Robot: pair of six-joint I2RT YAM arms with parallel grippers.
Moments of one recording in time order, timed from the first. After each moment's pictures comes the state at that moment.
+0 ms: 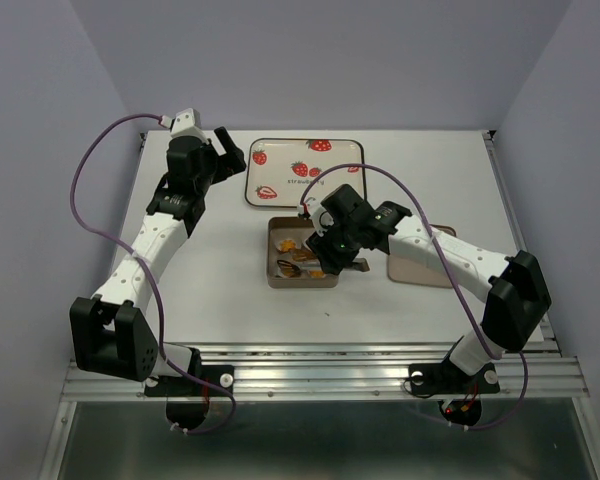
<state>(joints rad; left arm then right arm) -0.21 1.36 1.16 -0.09 -0.10 -0.46 0.80 1.59 1.32 -0.75 -0.17 -0.05</state>
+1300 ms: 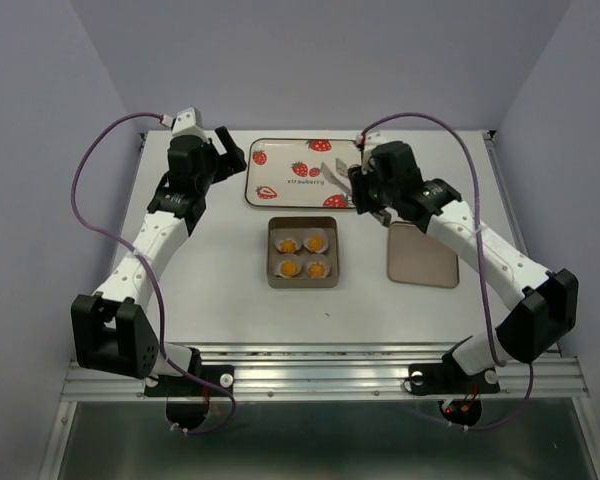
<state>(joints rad) -0.21 1.36 1.16 -0.09 -0.10 -0.46 0.66 1.47 1.39 -0.61 0.13 0.07</state>
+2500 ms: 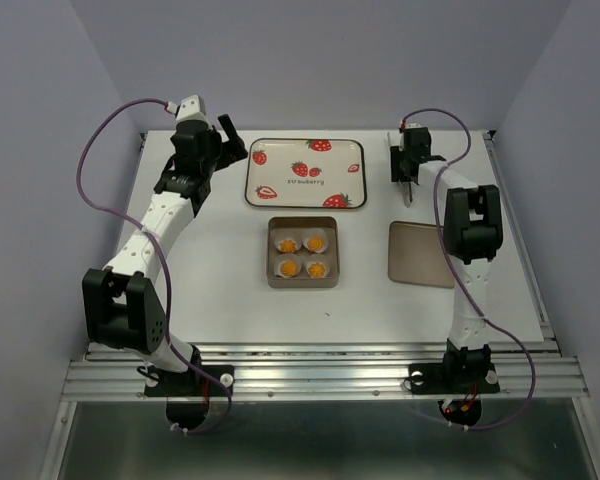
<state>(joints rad) -0.21 1.51 1.31 -0.12 -0.13 -0.44 0.10 2.32 1.80 -0.22 0.19 -0.01</state>
